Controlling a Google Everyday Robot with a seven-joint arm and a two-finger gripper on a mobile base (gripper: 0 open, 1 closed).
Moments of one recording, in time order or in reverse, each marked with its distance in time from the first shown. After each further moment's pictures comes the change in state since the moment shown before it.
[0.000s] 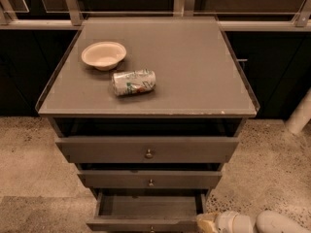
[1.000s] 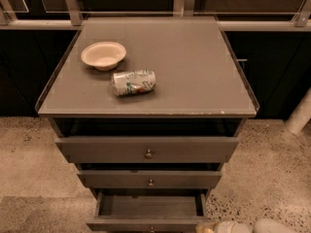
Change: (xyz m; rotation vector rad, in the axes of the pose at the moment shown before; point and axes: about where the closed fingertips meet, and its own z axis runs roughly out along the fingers) arm 0.046 -0.011 0.027 -0.029 0.038 0.136
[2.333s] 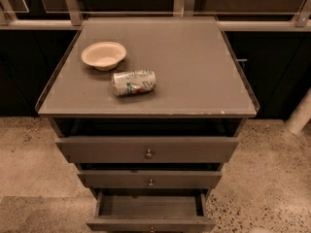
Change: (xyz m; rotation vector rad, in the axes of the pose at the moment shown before) arm 0.065 -0.041 0.053 -0.009 0.053 0.200
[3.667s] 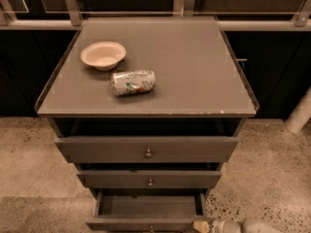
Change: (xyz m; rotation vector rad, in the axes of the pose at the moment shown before) arm -0.041 -0.071 0.050 -0.002 -0.106 0.124
